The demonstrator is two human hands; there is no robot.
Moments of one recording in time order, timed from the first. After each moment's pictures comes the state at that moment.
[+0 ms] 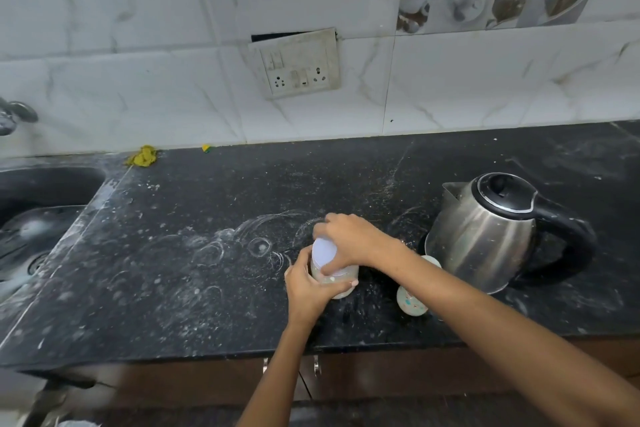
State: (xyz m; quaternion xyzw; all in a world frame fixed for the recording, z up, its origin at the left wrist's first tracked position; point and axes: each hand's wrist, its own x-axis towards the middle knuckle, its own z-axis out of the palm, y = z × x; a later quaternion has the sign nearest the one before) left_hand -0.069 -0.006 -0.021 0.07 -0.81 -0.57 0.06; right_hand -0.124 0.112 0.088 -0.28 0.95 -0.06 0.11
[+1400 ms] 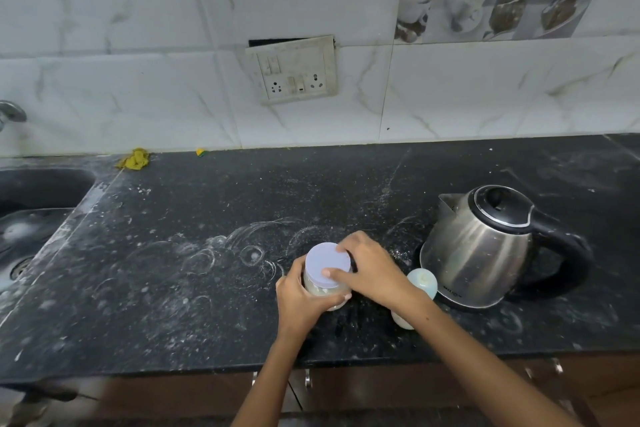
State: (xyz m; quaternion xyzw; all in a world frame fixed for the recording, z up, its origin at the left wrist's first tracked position) left_hand -0.073 -0.007 -0.028 0.07 -0.83 -0.54 0.06; right_hand -0.089 0.140 0.072 -0.09 0.95 -0.28 0.10
